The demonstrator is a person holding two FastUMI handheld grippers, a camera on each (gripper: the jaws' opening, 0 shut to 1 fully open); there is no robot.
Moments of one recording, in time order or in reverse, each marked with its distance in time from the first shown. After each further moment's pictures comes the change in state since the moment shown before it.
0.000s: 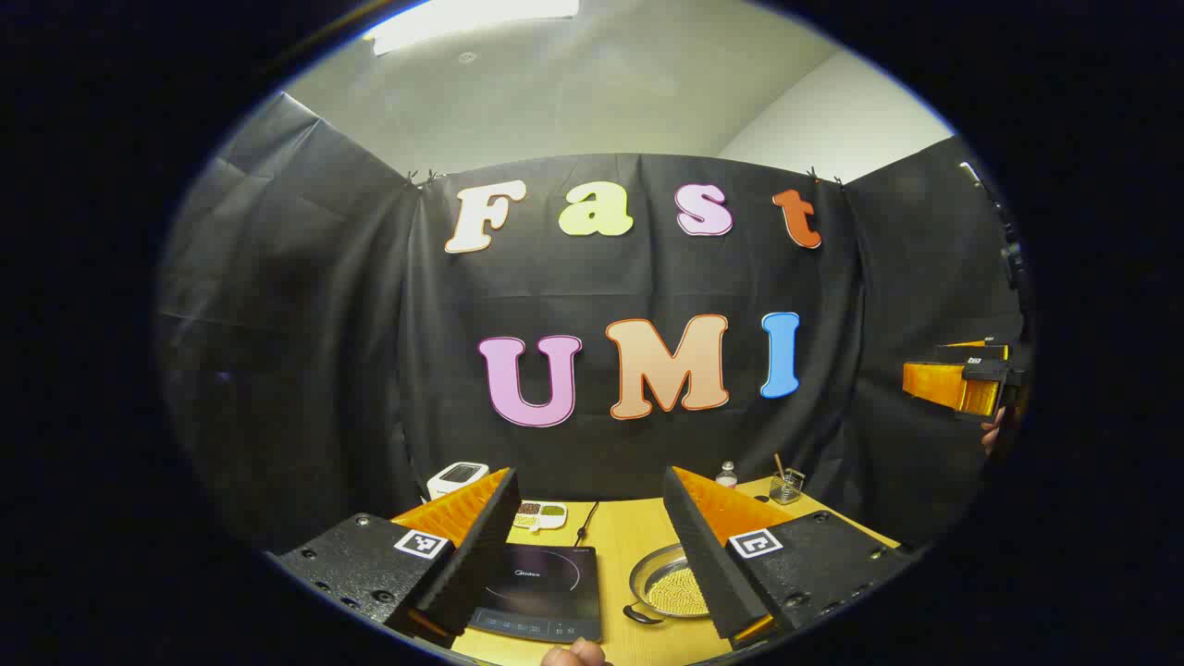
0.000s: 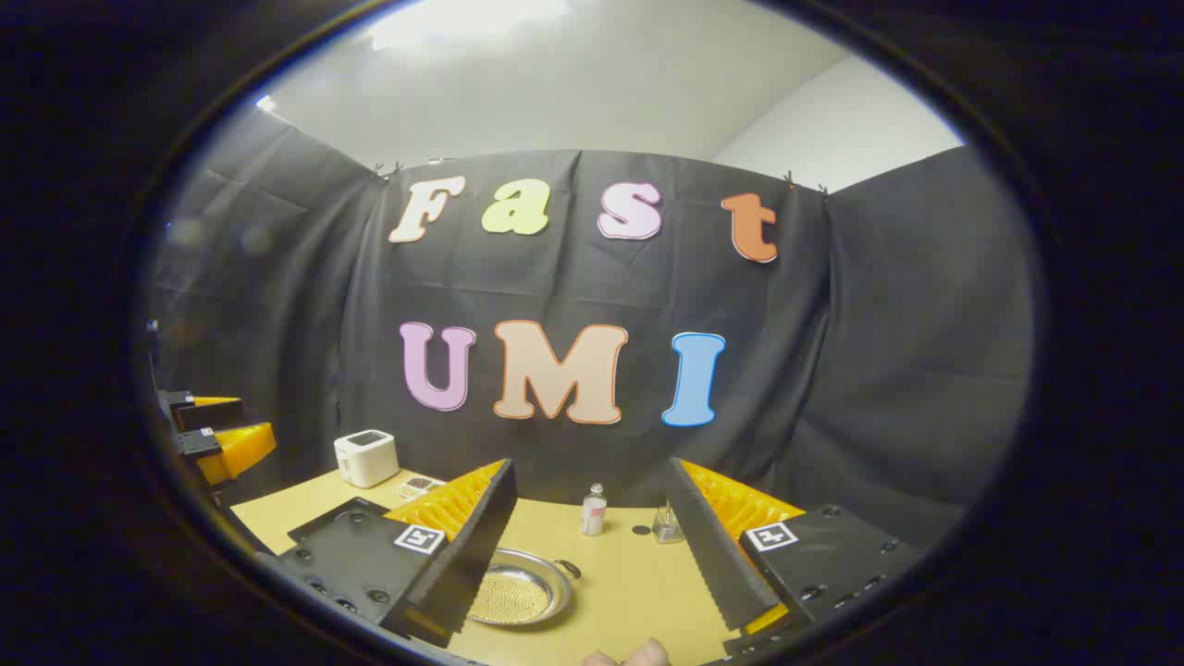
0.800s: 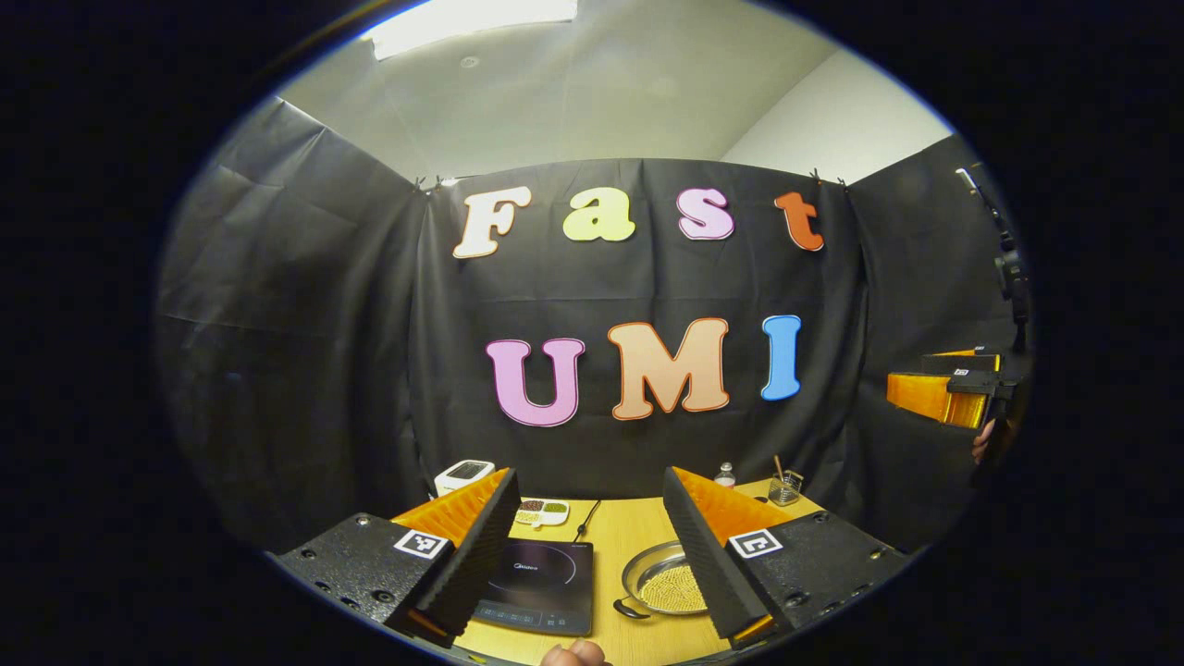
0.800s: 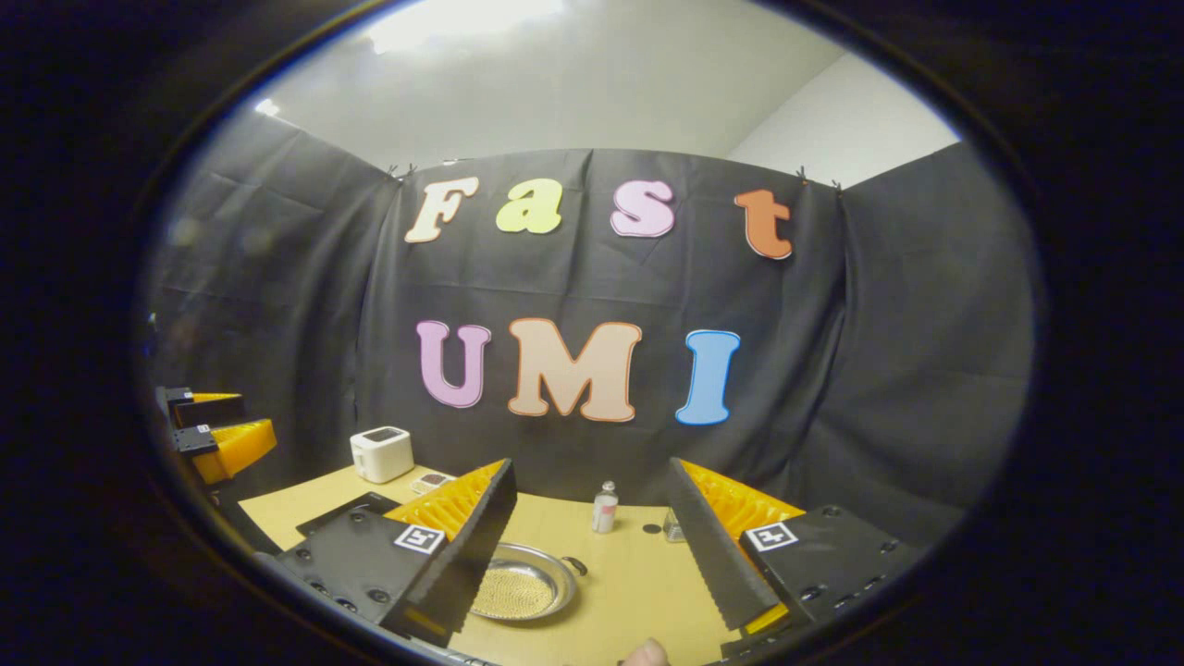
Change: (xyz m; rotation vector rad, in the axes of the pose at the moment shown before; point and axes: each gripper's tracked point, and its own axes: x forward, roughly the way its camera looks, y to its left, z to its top) left arm -0.025 -0.015 0.006 0.001 0.006 0.046; right arm 0.001 -0.002 0.002 0.020 0.014 0.067
